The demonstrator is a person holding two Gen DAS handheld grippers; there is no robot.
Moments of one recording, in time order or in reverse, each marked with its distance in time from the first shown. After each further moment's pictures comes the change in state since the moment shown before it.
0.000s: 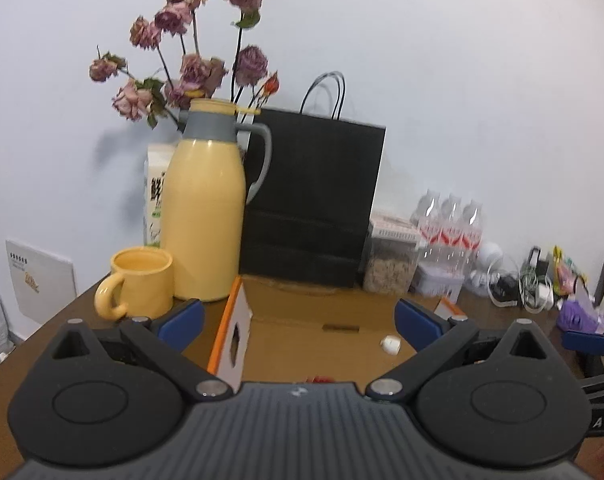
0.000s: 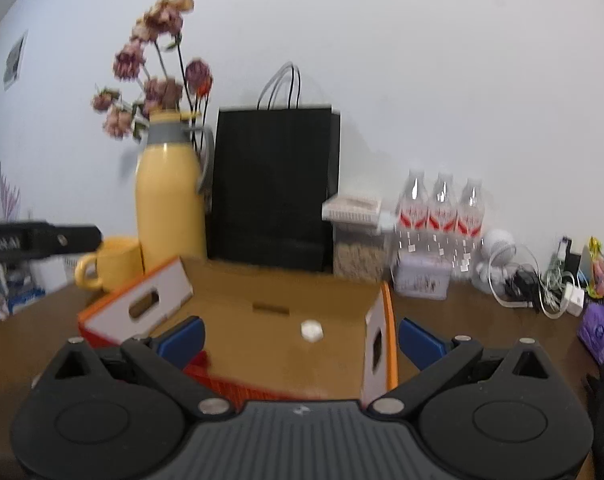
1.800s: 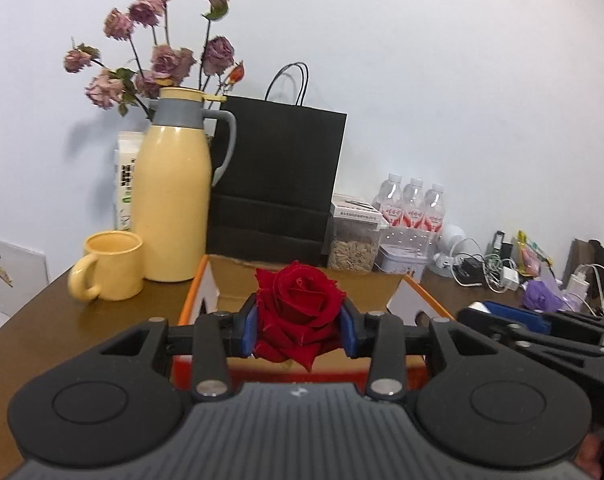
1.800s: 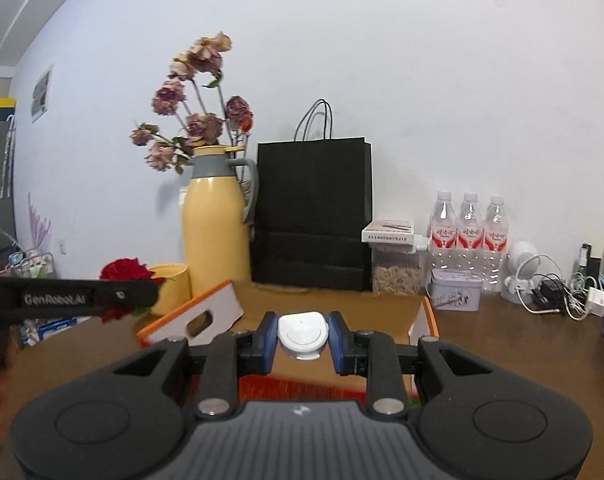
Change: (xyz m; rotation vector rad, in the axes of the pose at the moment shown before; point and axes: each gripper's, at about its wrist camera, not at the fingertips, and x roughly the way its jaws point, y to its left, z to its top) left arm -0.010 -0.013 -0.015 0.018 0.012 -0.100; right arm -0.022 0.038 -0.011 0.036 -0.134 0.085
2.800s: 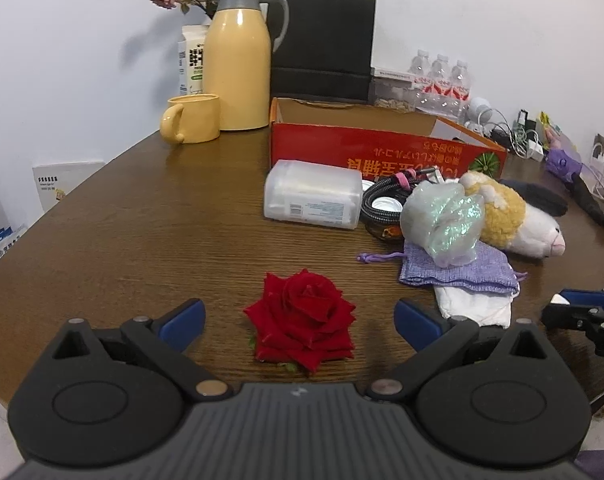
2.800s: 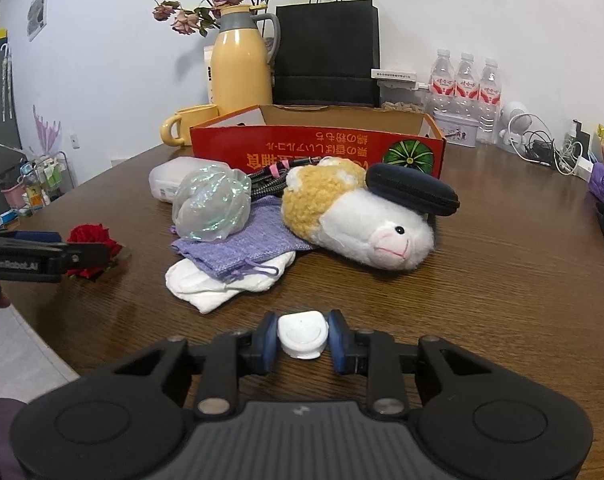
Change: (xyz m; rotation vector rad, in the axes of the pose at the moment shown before) left arm -0.119 0.045 -0.140 0.073 0.265 0.113; right arm -0.114 0.037 -0.132 0.009 0.374 0.022
